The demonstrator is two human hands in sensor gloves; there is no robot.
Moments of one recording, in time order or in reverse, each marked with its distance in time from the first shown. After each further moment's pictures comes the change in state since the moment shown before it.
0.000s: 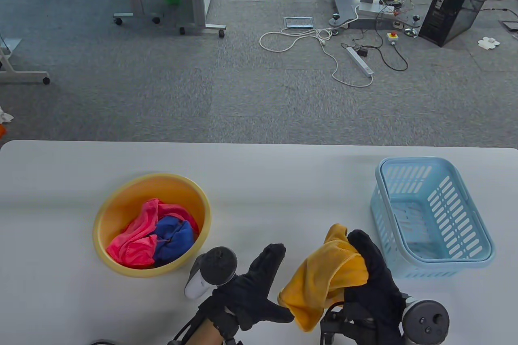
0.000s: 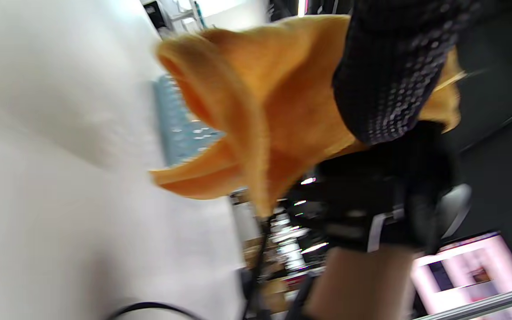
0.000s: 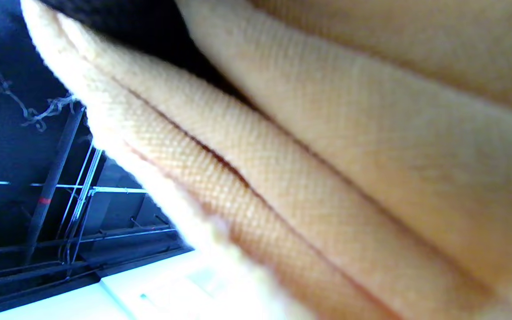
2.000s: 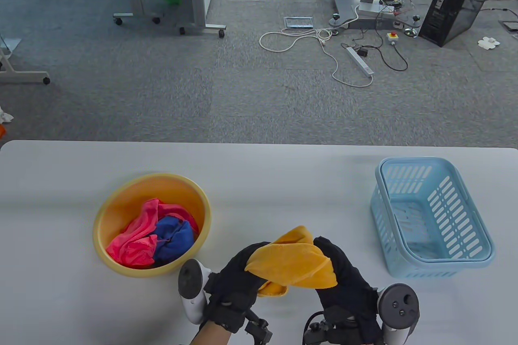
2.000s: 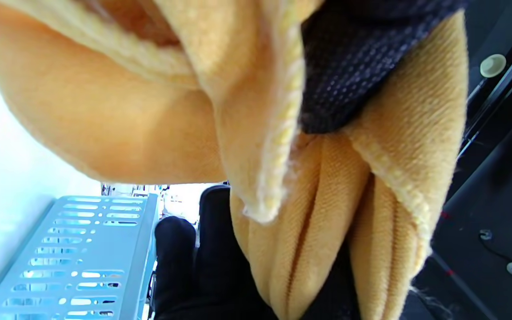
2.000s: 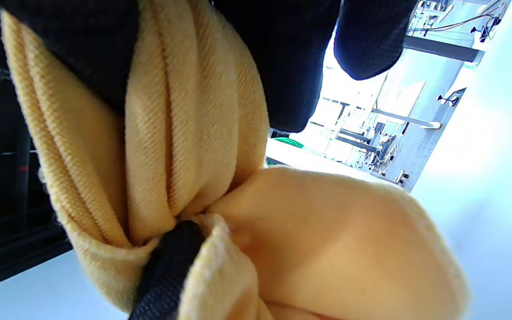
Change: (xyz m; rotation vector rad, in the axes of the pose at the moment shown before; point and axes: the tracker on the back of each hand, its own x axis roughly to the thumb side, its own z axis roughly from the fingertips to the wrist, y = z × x) left_hand -0.003 0.013 0.021 0.631 -0.136 0.342; right_hand -0.020 0.039 0.005 0.225 0.134 -0.085
